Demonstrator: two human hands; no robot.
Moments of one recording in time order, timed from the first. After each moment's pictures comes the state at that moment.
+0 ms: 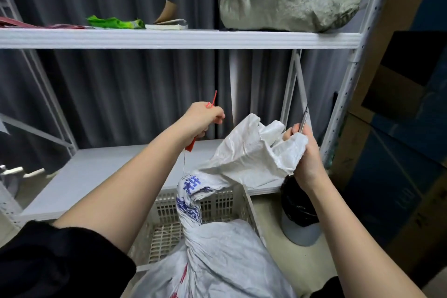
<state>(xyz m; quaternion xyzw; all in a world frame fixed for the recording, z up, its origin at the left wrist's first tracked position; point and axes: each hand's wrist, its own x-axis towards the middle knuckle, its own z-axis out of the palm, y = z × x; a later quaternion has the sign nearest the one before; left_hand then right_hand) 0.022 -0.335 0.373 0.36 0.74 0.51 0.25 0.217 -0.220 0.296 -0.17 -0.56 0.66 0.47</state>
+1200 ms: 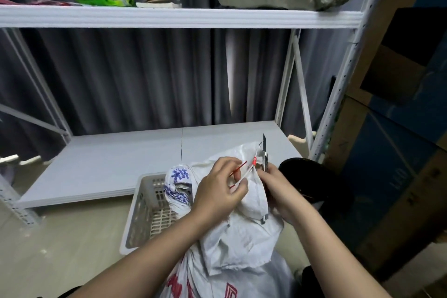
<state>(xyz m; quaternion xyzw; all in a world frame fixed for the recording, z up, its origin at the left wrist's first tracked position) 0.105 -0.385 0.216 0.55 0.69 0.47 0.05 0.216 -0.278 0.216 -0.32 -0.56 0.72 0.25</state>
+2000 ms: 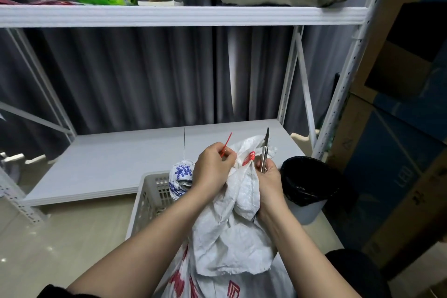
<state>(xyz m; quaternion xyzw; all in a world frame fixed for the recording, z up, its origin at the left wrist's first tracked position) 0.086 -0.360 0.247 0.35 0.78 0.51 0.10 0.182 -0.304 0.212 -0.34 -0.45 0.71 0.43</state>
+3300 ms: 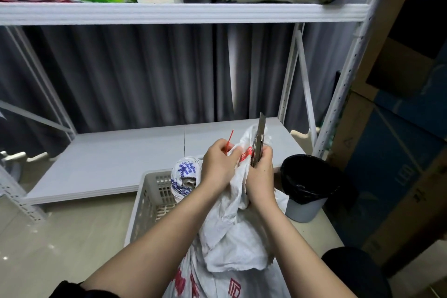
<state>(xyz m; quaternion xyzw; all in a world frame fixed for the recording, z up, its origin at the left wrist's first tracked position) 0.093 -0.348 0.243 0.33 0.72 0.58 0.17 0.171 -0.314 0.225 -0.38 -0.63 0.49 0.47</state>
